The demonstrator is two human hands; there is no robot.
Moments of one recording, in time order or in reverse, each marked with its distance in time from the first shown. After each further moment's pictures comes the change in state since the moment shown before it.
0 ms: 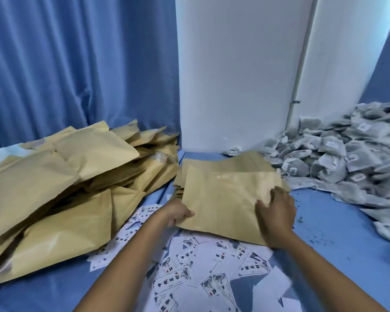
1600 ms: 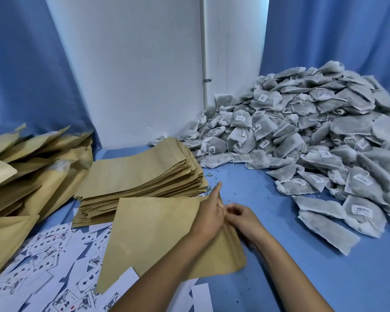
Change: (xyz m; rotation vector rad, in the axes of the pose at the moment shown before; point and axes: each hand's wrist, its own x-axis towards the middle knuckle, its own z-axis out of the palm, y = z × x) left_hand -0.024 0.065 0.284 0.205 -0.135 0.748; right_hand -0.022 0.131 -0.079 0.856 -0.410 0.311
